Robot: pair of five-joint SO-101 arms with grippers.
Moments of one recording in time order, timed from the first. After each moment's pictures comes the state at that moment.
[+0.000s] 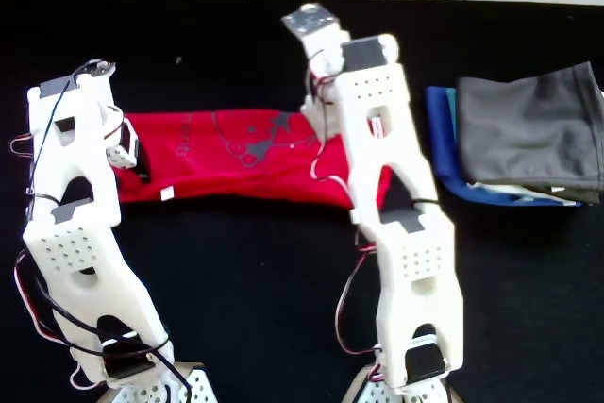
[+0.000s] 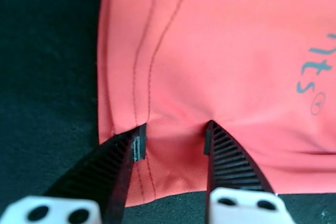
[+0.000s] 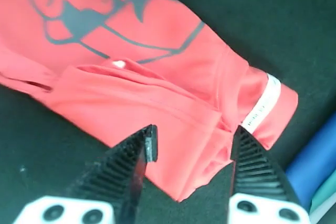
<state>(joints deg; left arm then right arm) -26.0 42.7 -23.7 78.5 -12.4 -22.8 39.5 -55.2 99.5 17.3</state>
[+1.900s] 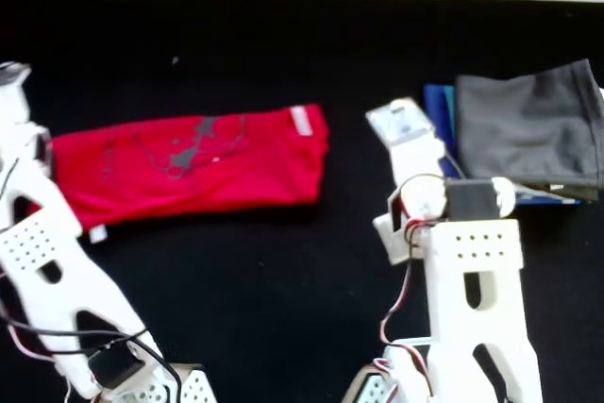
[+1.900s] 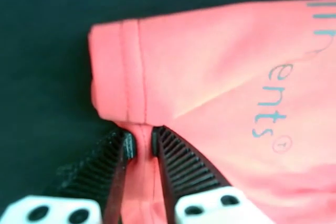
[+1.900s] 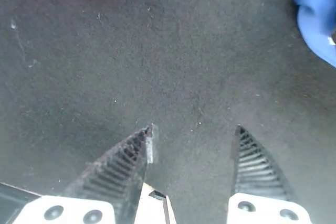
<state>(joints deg) -48.4 67.0 -71.3 99.7 -28.8 -9.8 -37.7 32.2 90.2 20.2</state>
